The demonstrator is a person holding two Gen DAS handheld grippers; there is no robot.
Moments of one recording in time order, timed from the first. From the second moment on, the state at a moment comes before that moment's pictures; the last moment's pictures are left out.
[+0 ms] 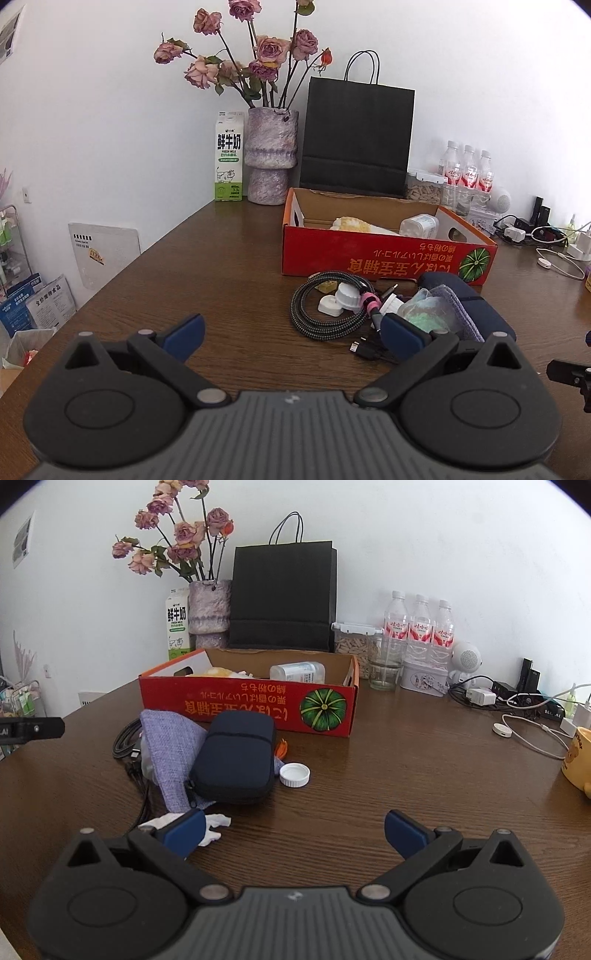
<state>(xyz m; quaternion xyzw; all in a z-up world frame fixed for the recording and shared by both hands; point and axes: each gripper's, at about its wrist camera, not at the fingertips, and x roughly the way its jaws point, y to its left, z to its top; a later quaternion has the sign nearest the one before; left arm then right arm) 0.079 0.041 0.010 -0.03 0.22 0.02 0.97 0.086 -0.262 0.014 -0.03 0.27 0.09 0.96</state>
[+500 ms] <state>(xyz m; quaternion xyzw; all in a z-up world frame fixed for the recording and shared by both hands) 0.076 0.047 0.004 -0.03 0.24 0.03 0.97 0.091 -0.228 0.011 -0.02 0.27 0.17 0.95</state>
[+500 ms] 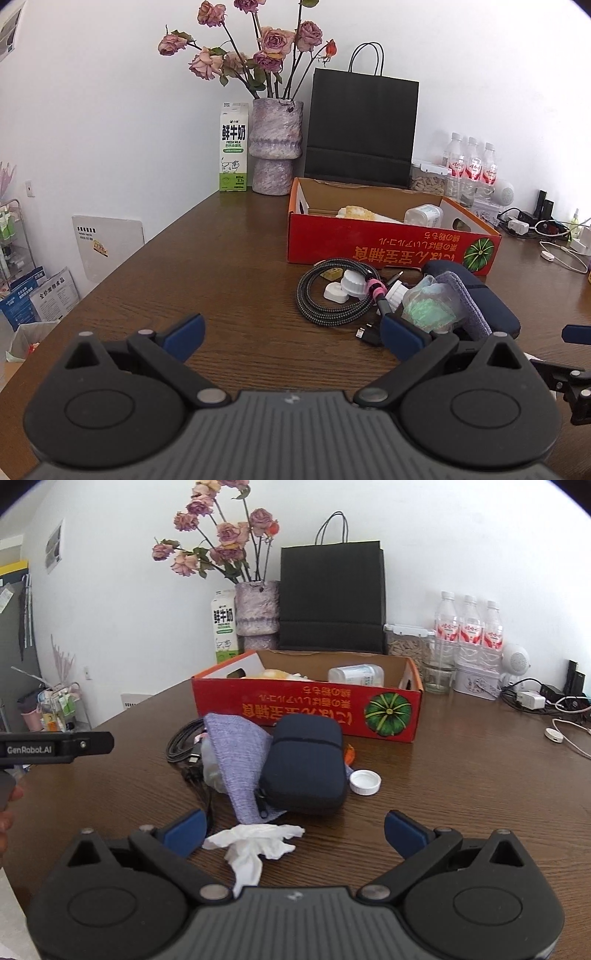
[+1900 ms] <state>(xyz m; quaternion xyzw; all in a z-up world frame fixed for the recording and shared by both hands) 0.134 -0.051 -0.033 0.01 0.35 -0.04 0.94 0.110 -0.279 0.003 0.01 0.26 0.17 0.95</state>
